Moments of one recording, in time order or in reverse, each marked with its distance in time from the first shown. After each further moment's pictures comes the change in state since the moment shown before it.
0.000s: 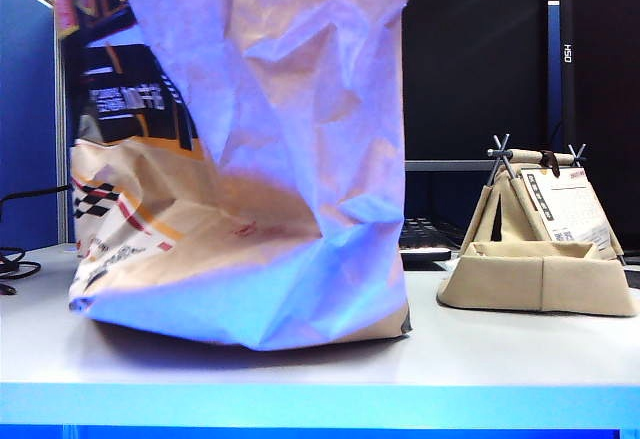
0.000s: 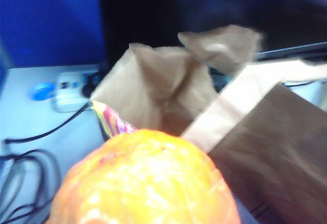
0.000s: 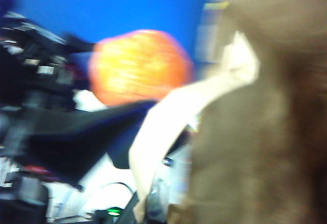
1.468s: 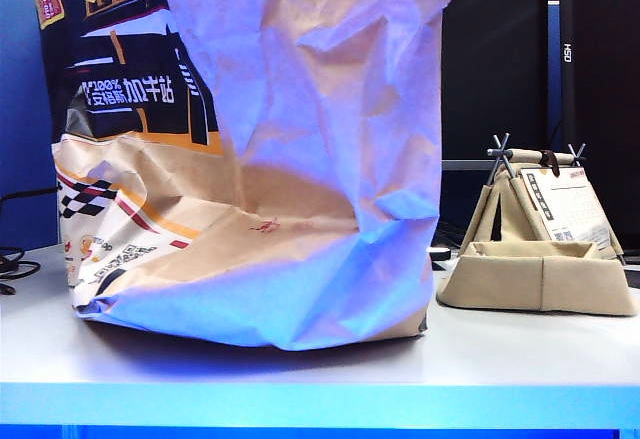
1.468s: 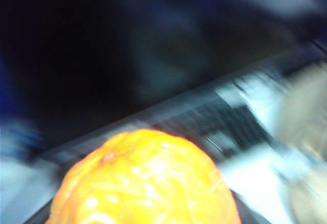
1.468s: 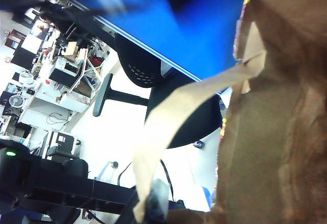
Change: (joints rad) left arm 0.001 0.540 0.611 -0.156 0.235 0.087; right arm 0.005 0.000 0.000 -0.025 -0.137 0.018
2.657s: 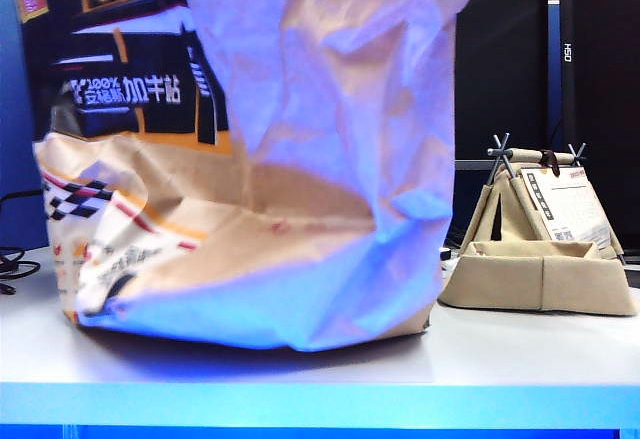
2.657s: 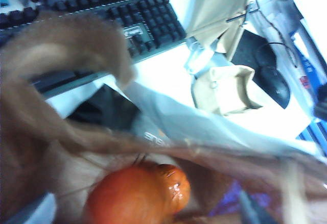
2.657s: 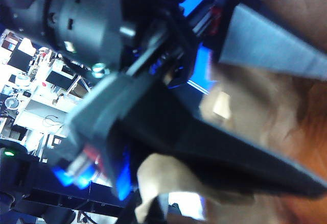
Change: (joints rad) left arm 0.002 0.022 0.002 -0.395 0.267 0.025; right arm -0.014 0.000 0.000 0.010 0.002 -0.011
